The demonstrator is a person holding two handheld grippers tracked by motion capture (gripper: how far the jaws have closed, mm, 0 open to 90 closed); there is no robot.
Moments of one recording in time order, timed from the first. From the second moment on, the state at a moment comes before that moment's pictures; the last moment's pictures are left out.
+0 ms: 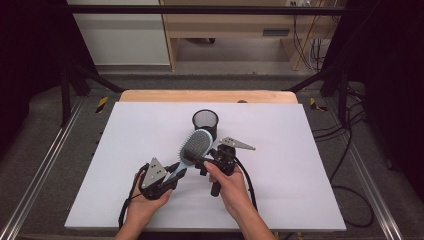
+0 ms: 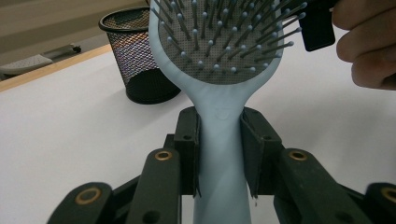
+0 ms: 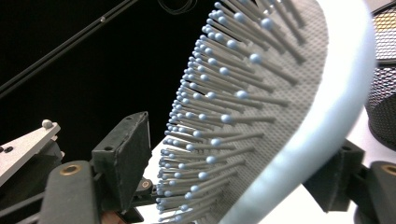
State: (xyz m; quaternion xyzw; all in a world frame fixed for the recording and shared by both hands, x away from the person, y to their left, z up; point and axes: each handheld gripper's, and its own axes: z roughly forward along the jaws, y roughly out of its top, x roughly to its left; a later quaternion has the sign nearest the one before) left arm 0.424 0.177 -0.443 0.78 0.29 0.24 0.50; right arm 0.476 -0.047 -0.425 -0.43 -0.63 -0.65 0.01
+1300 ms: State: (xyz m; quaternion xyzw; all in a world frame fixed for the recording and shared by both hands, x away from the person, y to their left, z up) left arm 0.429 0.191 -0.444 0.75 0.32 0.20 0.54; right arm 0.473 -0.029 -0.411 -0.41 -0.63 -0.66 -0.01
